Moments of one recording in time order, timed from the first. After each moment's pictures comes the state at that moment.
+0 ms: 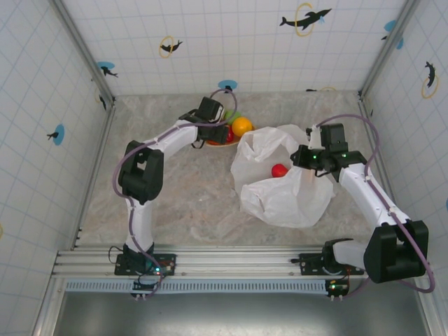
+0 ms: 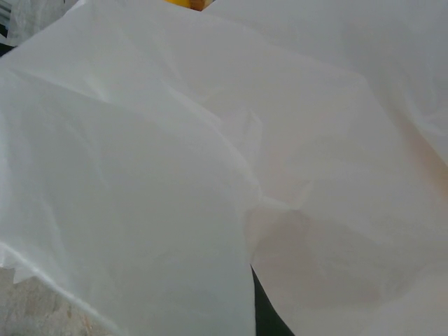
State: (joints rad) left arm -0.50 2.10 1.64 -0.53 -0.04 -0.08; right arm 0.19 1.24 0.91 -0.55 -0.40 0.36
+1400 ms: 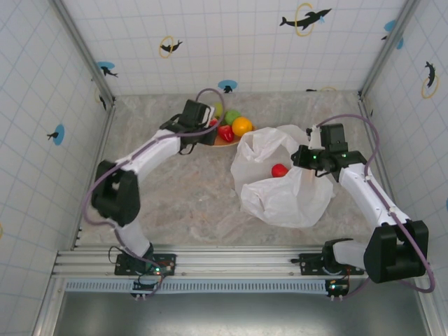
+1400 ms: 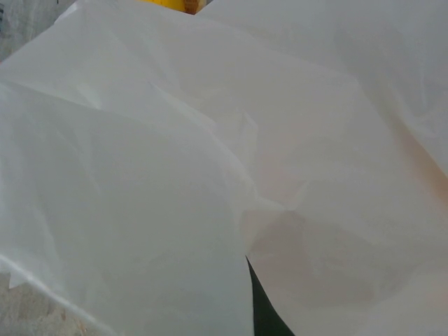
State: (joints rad) left arm -0.50 1.68 1.31 -0.44 0.03 -0.11; right arm 0.19 1.24 0.91 -0.55 -0.38 0.36
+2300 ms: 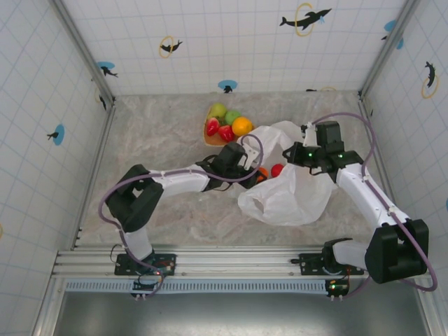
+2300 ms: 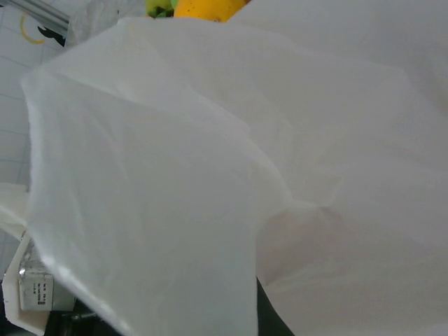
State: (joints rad) left arm -0.86 1.82 1.07 0.07 0.34 -0.29; right arm 0.24 1.24 0.91 -0.47 -0.47 0.45
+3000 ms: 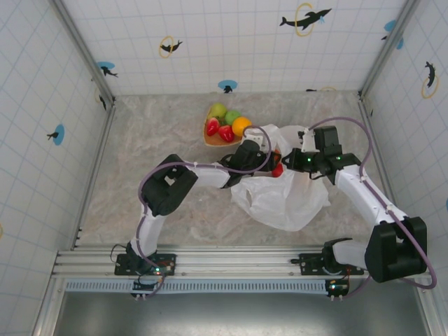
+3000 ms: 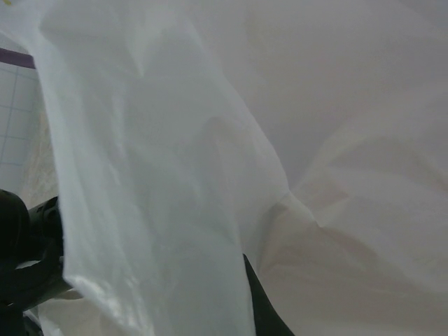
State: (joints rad) left arm -0.89 2.13 1.25 0.41 0.08 -0.66; right arm 0.23 1.25 0.87 -0.49 -0.48 0.39
